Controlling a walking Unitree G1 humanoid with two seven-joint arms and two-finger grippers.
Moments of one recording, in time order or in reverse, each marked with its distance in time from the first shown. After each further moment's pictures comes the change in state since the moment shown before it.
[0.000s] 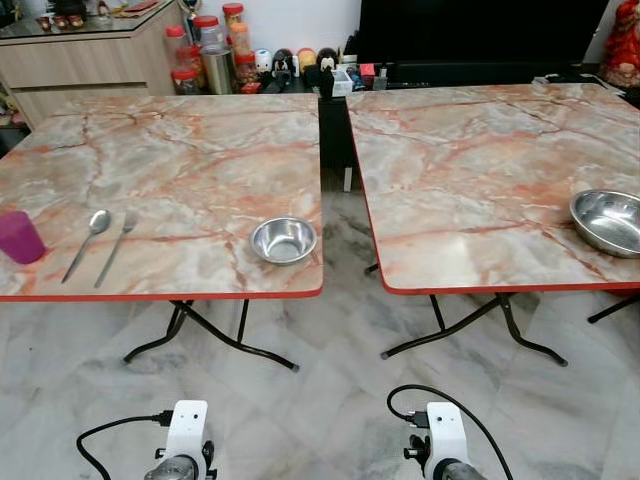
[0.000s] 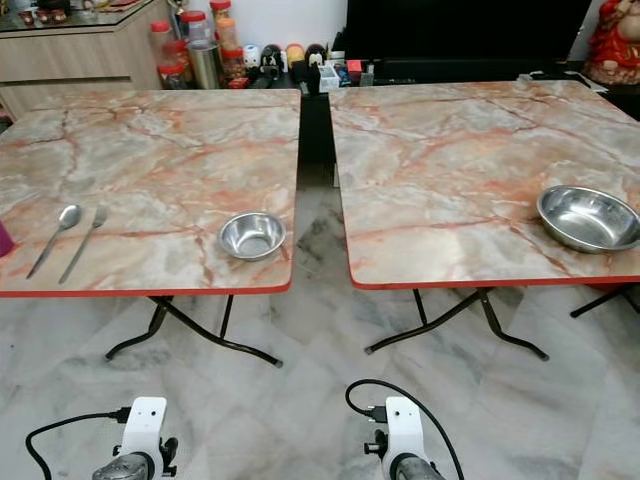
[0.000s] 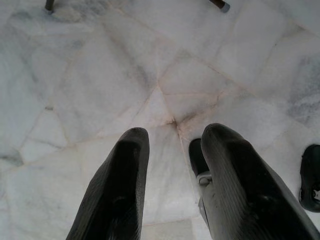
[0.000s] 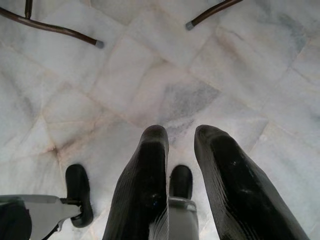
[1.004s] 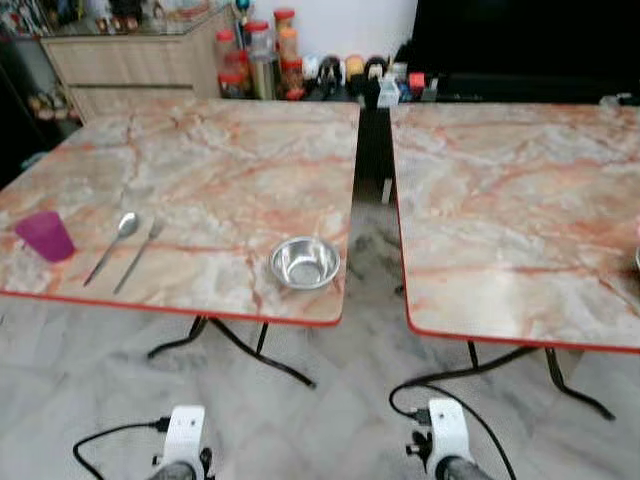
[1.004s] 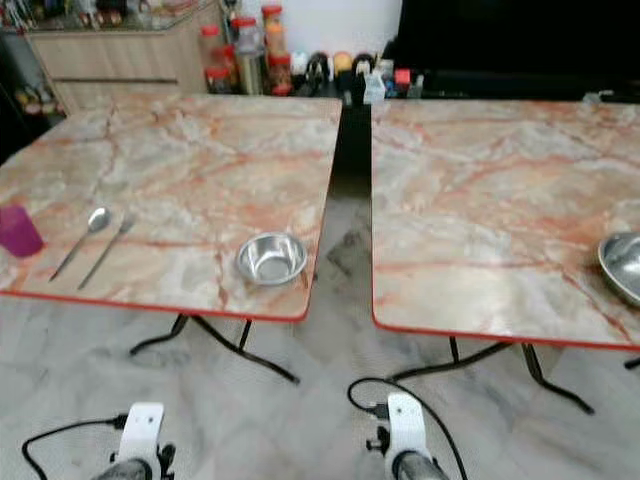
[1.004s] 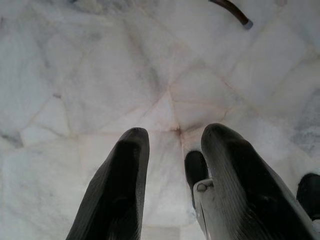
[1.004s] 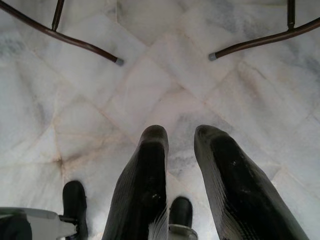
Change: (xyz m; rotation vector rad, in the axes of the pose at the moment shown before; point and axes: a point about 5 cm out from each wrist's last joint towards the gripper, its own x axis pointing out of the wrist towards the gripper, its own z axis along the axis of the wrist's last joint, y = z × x) left arm -0.001 0.001 -0.004 -0.003 0.003 0.000; right arm 0.000 0.000 0.002 0.008 -0.009 0.005
